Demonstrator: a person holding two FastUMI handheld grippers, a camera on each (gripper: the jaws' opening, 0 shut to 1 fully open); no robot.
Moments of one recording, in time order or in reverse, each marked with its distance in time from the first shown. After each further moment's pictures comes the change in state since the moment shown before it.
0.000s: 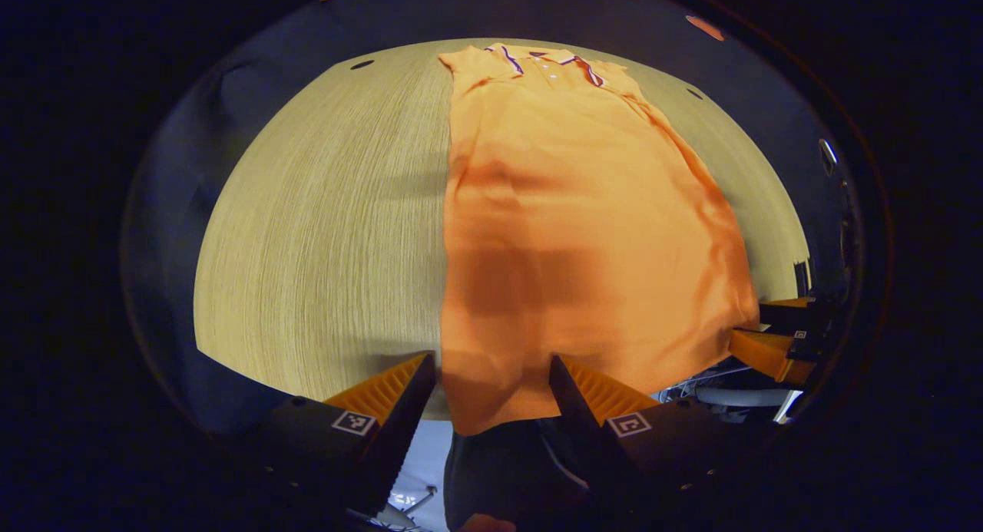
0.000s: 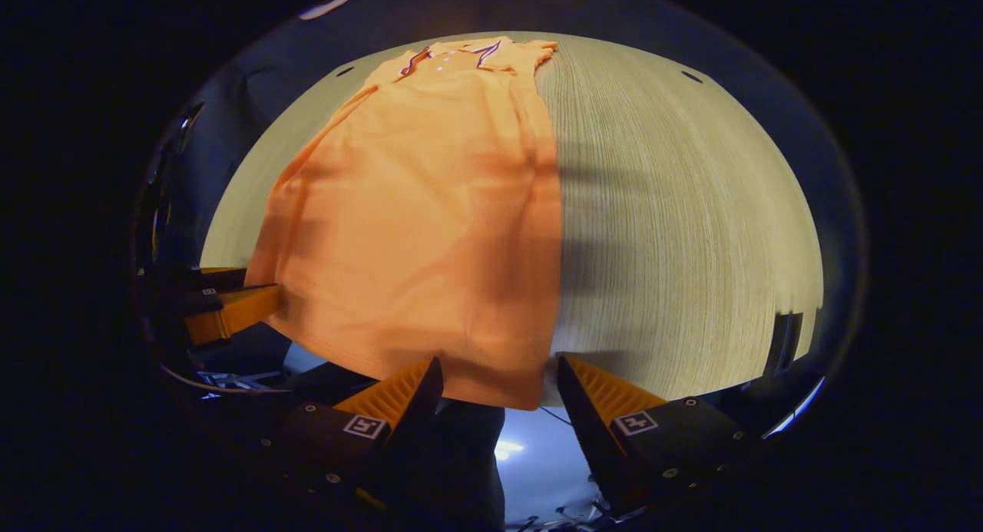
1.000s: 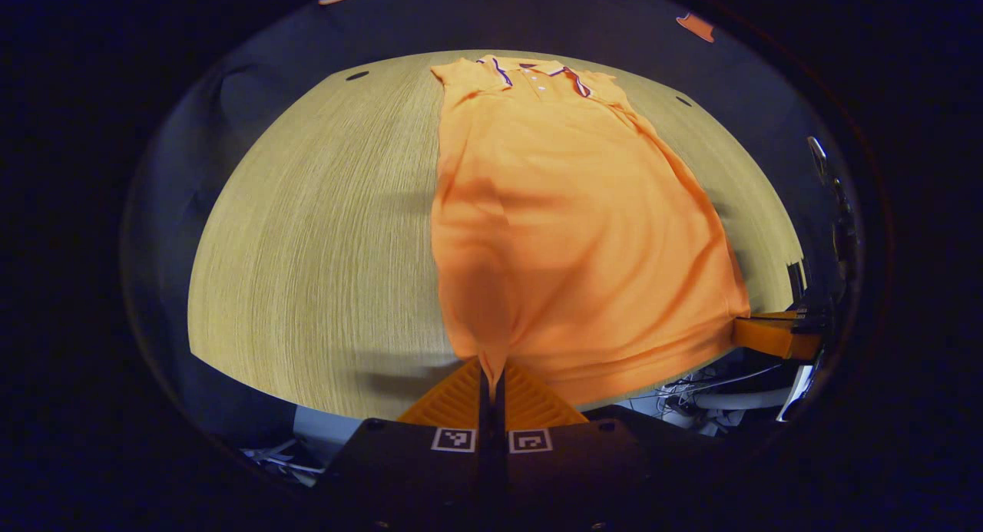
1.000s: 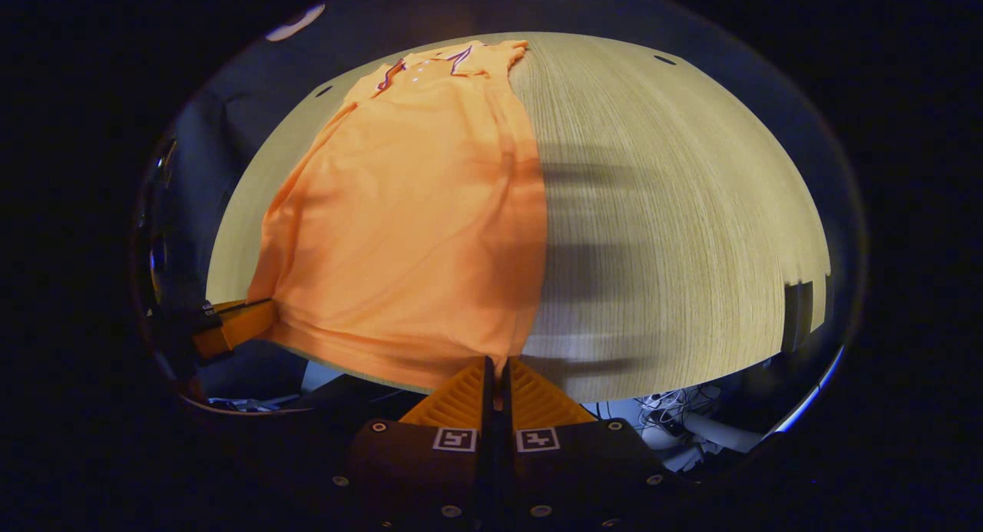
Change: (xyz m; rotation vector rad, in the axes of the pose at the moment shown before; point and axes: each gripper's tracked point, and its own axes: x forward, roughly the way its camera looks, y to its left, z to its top) left arm -0.001 -0.008 0.008 -0.057 -0.058 -0.037; right arm -0.002 0.007 0.009 0.140 -0.038 0.065
